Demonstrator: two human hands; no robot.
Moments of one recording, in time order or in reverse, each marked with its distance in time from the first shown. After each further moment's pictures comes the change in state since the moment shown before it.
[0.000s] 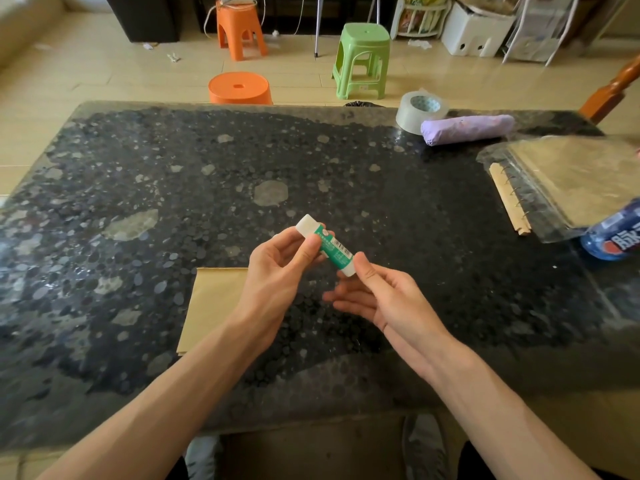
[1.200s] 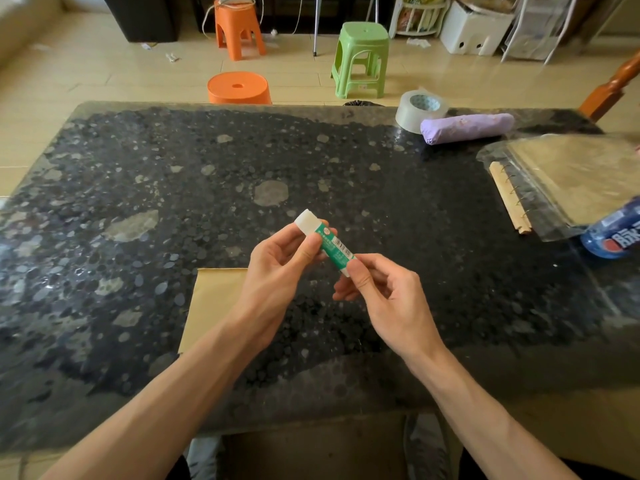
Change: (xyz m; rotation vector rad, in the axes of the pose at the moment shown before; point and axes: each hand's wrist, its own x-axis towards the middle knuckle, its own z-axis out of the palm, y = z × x) left_hand 0.000 0.007 0.000 0.008 -0.042 -0.010; right_hand 0.005 0.015 -0.004 -0.483 0.088 -0.465
